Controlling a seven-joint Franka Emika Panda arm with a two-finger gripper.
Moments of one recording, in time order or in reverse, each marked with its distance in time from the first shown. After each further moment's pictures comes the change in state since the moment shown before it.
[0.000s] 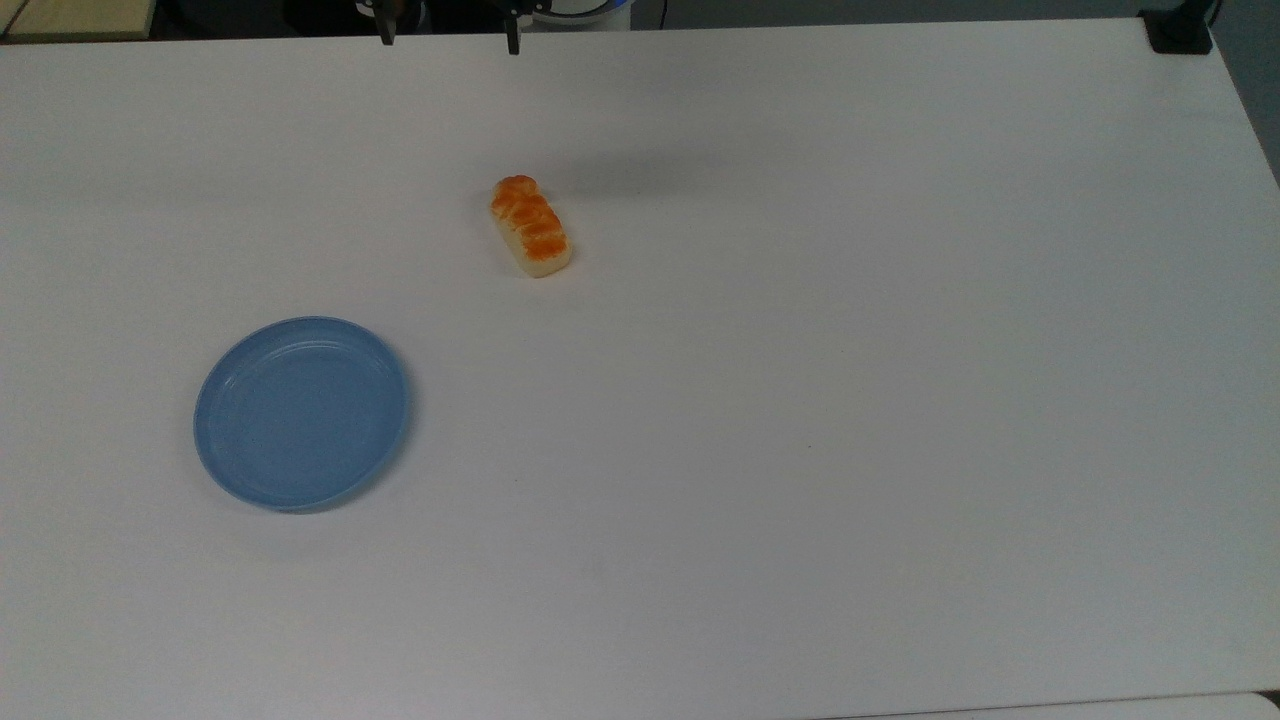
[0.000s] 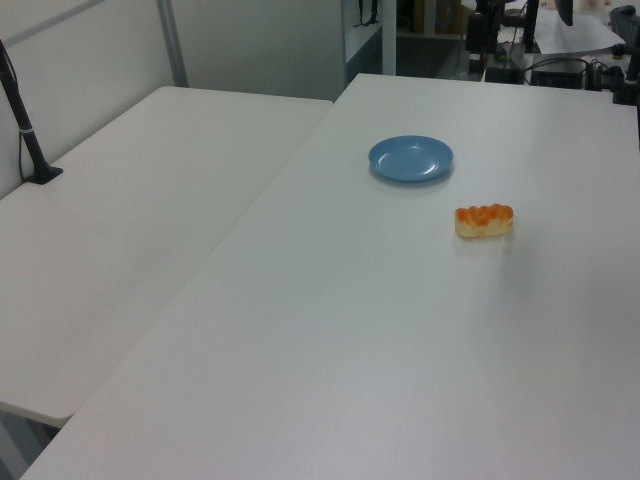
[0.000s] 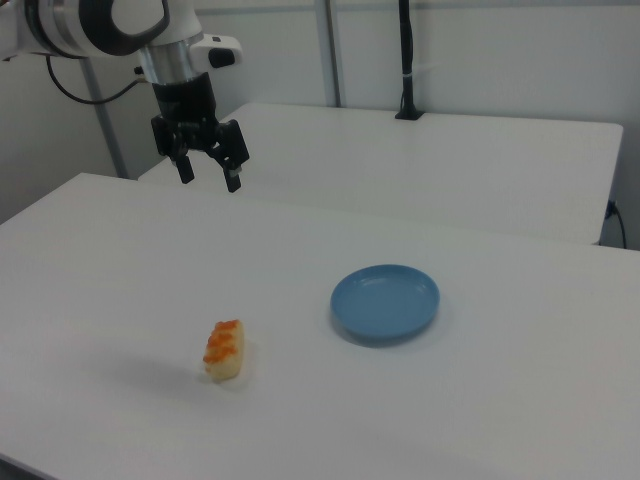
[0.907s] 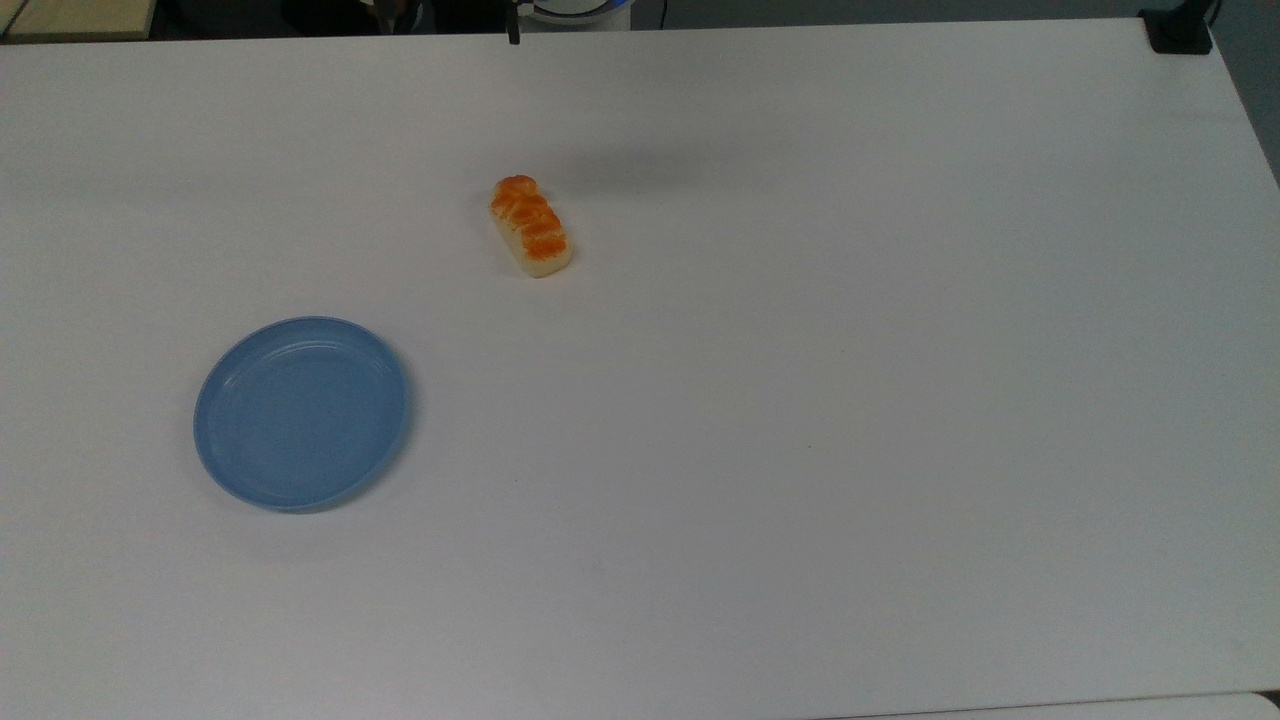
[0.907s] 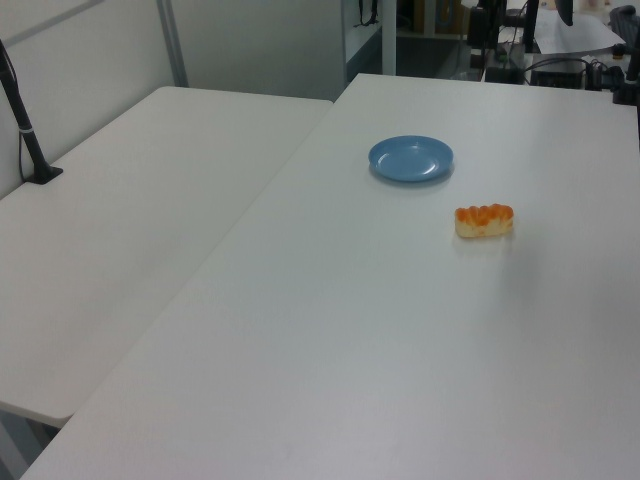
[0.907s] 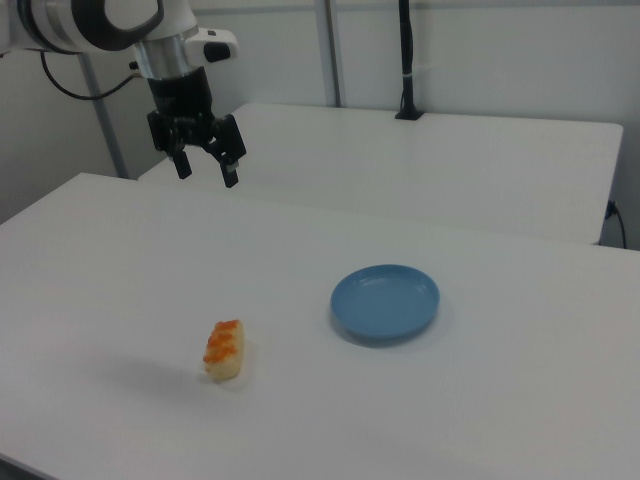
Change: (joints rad) arm 0.002 -0.014 0.000 0.001 0.000 0.000 0.005
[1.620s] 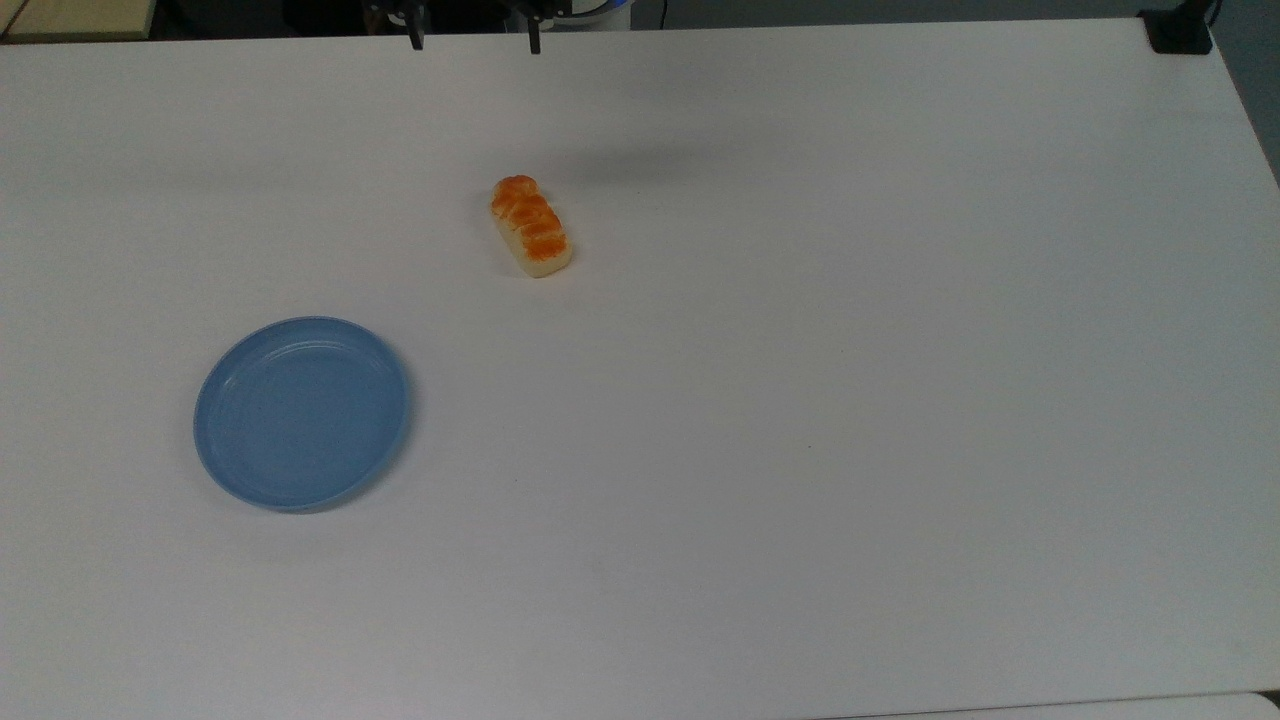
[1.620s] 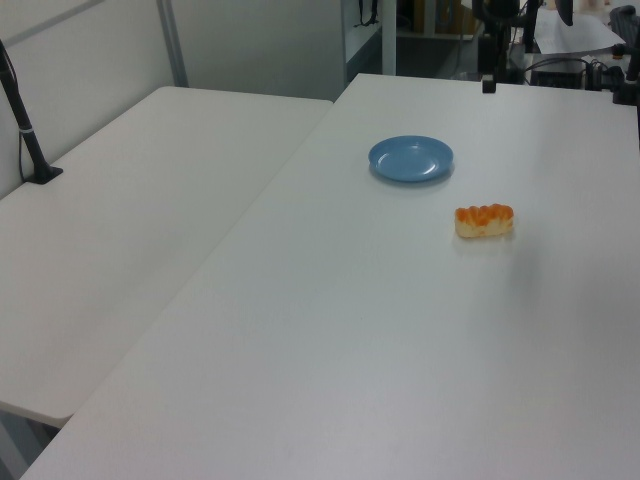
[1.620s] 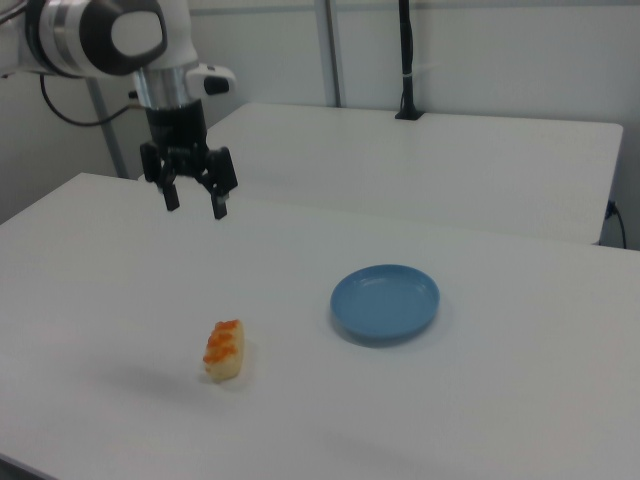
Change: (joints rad) arm 0.005 -0.006 0.015 -0.090 0.000 -0.036 -0.048
